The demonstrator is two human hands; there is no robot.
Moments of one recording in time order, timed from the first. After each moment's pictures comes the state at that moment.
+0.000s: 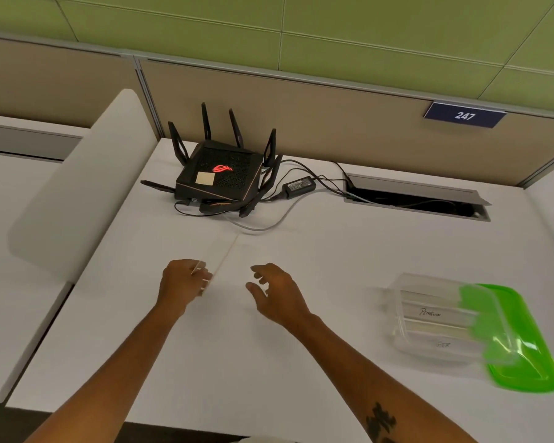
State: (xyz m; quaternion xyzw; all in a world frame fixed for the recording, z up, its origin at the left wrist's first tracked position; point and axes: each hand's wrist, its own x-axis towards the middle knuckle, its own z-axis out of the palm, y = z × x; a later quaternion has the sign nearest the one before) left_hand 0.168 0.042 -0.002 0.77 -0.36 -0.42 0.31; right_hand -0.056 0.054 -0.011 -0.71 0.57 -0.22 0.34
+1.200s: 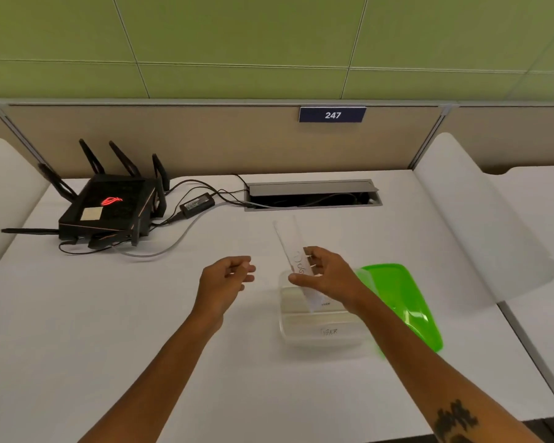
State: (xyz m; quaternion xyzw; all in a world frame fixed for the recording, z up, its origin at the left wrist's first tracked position) left_hand -0.169 0.050 0.074 0.61 -0.45 -0.53 0.38; right_hand -0.423 0.055 0.067 -0.54 0.61 -0.31 0.49
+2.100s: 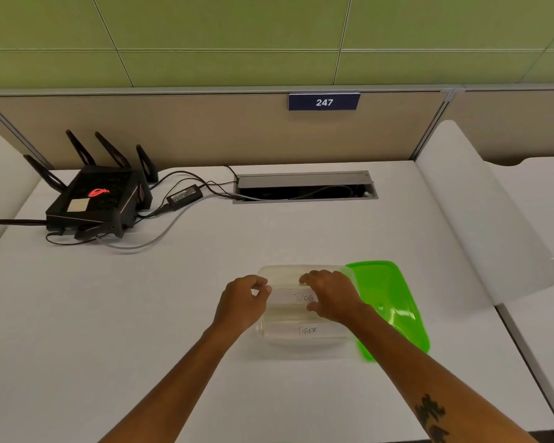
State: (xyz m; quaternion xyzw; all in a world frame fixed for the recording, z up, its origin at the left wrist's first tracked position) left_hand -0.257 0.073 0.034 0.67 -0.60 -0.39 0.19; right_hand -0.491 0.061 -0.004 -0.81 0.58 0.03 0.11
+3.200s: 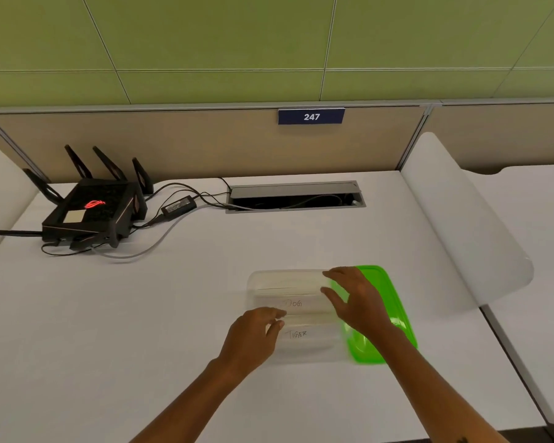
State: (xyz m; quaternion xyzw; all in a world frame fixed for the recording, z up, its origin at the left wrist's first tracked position) left_hand -0.279 0.129 0.008 0.56 -0.74 -0.33 0.19; right_hand -0.550 0.105 0.008 -0.72 0.61 -0.32 0.08
